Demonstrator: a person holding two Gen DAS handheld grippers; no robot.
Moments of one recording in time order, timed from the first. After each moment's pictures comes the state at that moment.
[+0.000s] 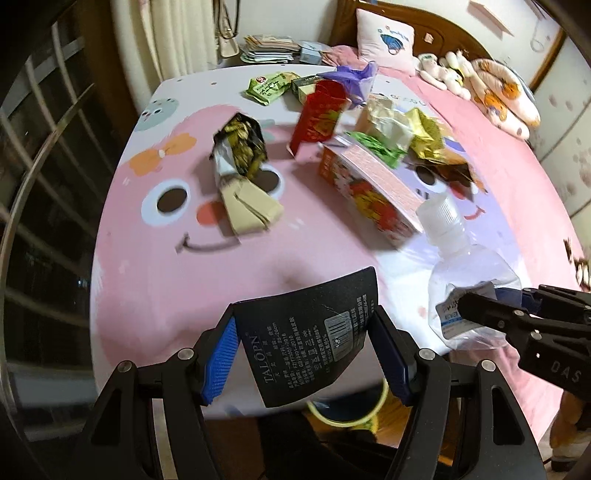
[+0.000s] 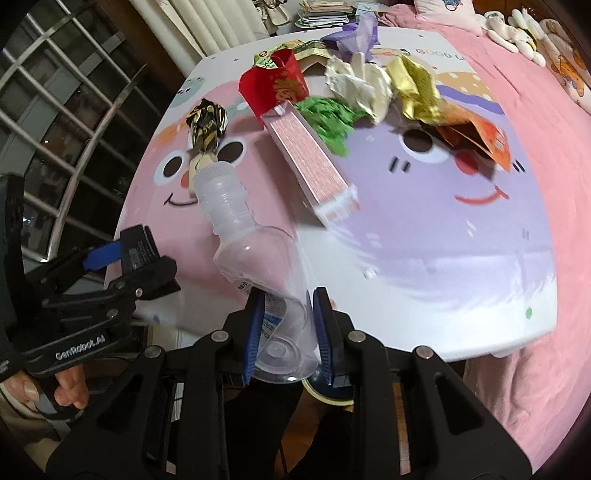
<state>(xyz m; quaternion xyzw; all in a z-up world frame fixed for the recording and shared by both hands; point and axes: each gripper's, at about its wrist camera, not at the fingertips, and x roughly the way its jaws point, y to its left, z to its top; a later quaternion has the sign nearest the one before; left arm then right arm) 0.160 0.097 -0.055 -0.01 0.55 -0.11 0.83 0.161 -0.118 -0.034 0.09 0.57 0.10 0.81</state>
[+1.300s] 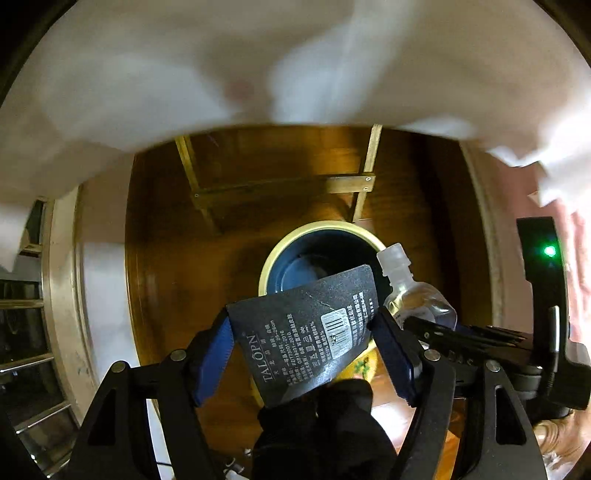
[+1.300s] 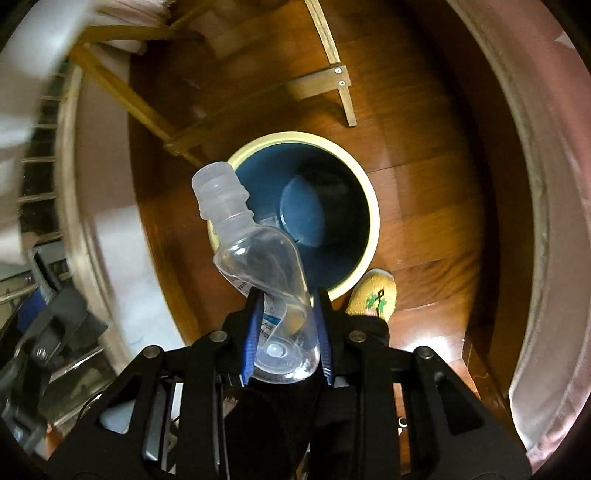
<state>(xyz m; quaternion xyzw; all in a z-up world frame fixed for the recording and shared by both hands) 0.017 -0.031 -0.352 0.00 0.66 -0.06 0.74 -0.011 -0.227 -0.419 0.21 0.74 0.01 0.64</state>
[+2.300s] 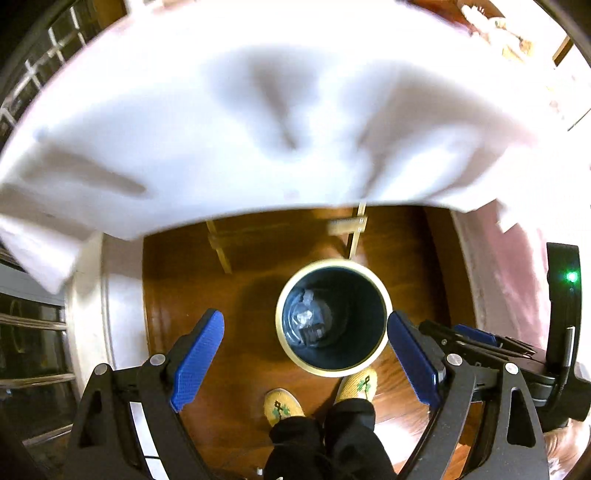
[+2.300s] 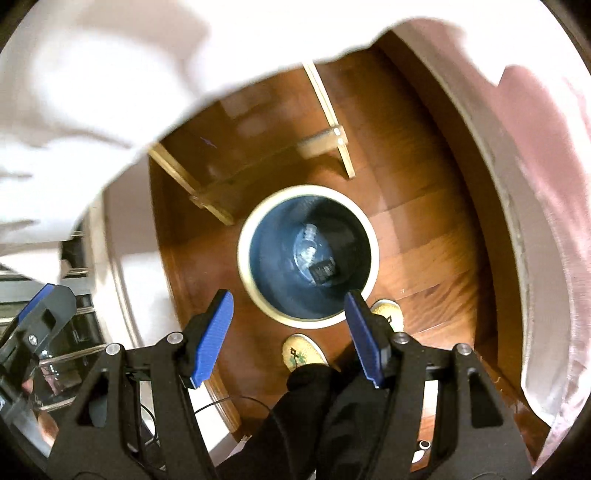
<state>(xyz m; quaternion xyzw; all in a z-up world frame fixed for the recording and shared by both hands) 0.011 0.012 -0.243 0.00 0.60 -0.08 0.80 -0.031 -0.210 -0.298 0.23 0.65 -0.02 0.73</state>
